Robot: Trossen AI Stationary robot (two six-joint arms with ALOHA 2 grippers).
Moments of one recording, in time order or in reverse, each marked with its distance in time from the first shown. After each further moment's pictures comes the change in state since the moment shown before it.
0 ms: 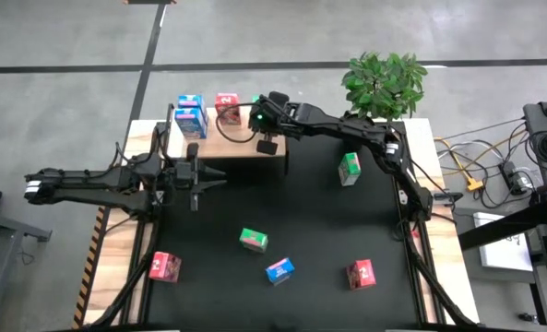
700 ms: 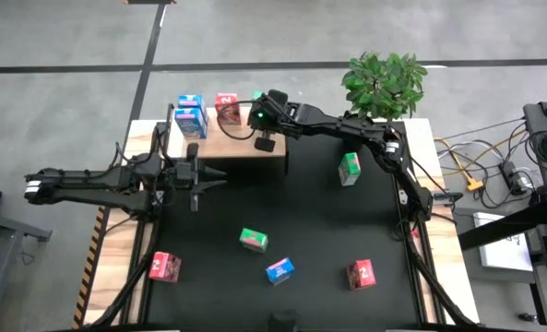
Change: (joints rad) left arm 0.000 0.001 0.000 0.000 0.000 0.008; right arm -0.026 0.001 -0.069 0.122 0.002 -0.017
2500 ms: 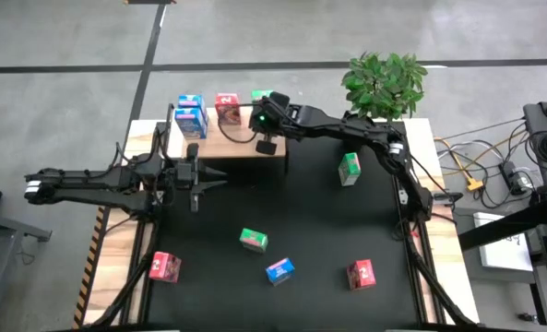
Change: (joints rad) left arm 0.000 0.000 0.000 -0.008 0.000 0.018; right arm 0.005 -0.027 -0.032 -0.001 -0.001 0.013
